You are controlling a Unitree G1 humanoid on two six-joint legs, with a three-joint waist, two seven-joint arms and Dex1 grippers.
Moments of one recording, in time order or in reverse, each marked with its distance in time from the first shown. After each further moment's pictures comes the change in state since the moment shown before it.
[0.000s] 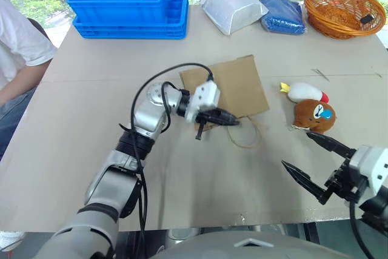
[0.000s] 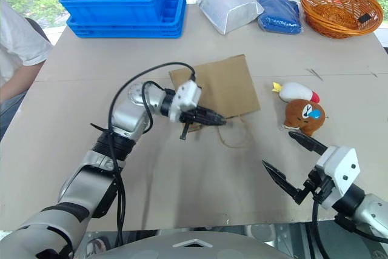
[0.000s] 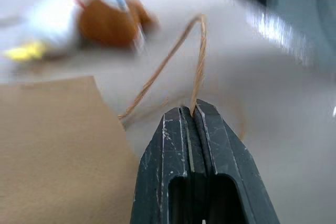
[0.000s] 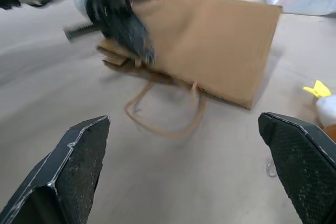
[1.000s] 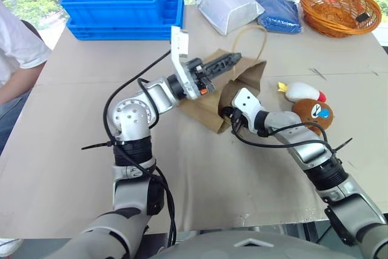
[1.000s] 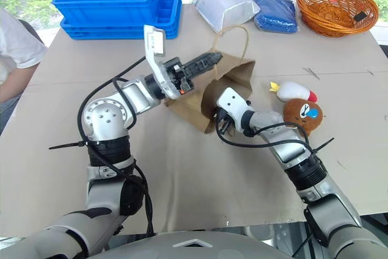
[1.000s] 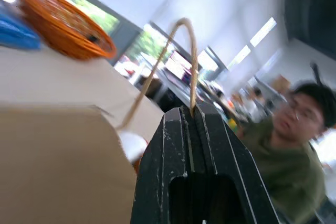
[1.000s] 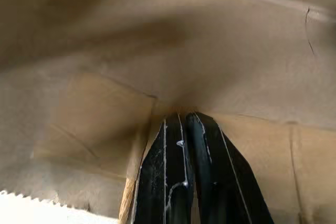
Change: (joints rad) left arm 0.041 -0.260 0.586 -0.359 -0.624 0.781 0.953; right arm -1.055 0.175 0.754 0.846 -0.429 0.164 -0.097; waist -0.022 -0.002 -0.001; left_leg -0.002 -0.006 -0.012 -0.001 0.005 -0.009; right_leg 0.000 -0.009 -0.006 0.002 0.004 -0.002
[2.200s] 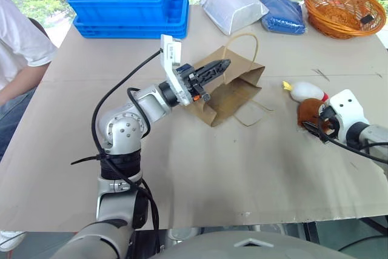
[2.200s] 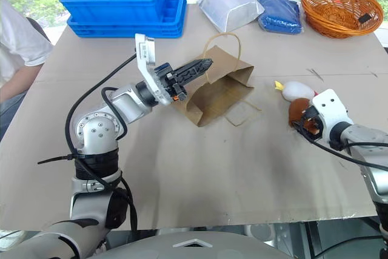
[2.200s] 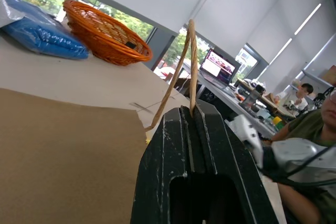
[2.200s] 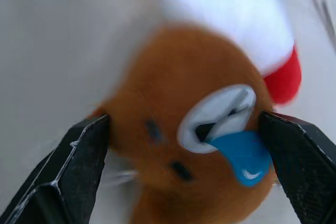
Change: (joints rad) left arm 0.120 0.129 -0.197 -0.106 0.044 -0.187 -0.036; right arm 0.357 -0.448 -0.488 -0.266 0.141 0.296 -0.120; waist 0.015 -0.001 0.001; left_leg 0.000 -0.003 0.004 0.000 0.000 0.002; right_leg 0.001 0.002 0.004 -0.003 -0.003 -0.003
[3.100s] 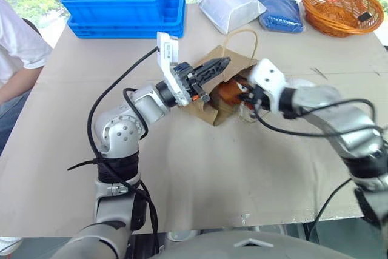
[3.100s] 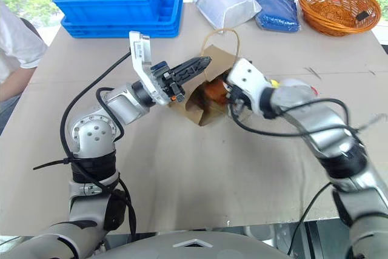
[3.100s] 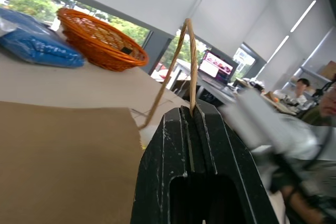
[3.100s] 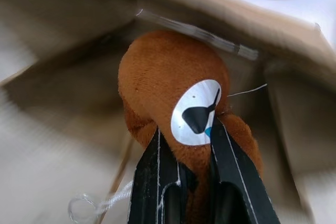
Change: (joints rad) left arm 0.024 0.010 -0.001 -0.068 -0.036 -0.006 0.016; right arm -0.633 0.293 0.507 0.135 -0.011 -0.131 0.171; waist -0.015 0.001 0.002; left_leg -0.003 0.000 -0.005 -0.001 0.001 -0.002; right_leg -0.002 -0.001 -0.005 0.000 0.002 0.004
